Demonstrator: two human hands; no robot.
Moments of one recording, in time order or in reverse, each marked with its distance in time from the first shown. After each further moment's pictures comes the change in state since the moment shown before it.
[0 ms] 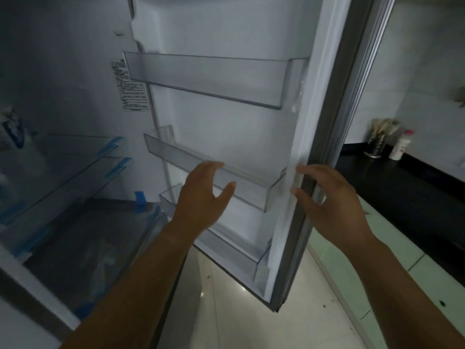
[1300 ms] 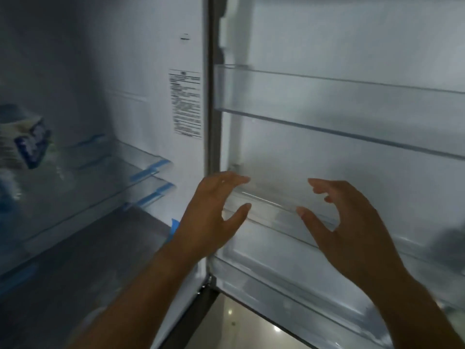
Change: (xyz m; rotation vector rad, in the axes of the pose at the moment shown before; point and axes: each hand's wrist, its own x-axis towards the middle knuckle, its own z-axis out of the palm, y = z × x) left_hand 0.154 -0.119 0.002 0.263 0.245 -0.034; right_hand 0.212 0.068 0.167 0.200 -0.270 -0.181
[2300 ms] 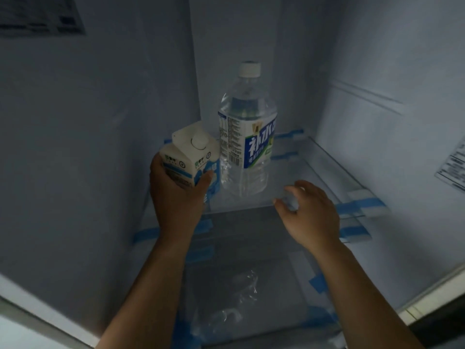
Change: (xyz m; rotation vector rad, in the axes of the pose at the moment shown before) left_hand -0.085 -0.192 -0.214 0.305 1.105 -0.789; right_hand 0.139 -0.176 0.363 0.264 -0.463 -0.363
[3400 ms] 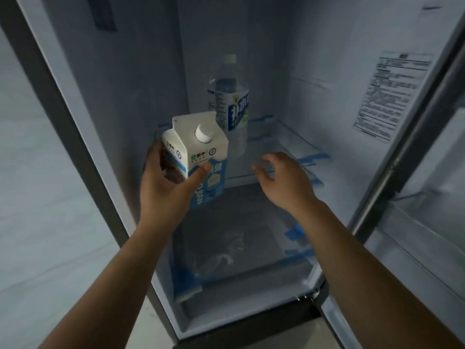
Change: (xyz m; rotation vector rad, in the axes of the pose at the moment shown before) left_hand -0.098 0.081 -0.103 -0.070 -0.271 0.015; right_hand -0.087 -0.049 -0.069 0.154 0.009 -0.088
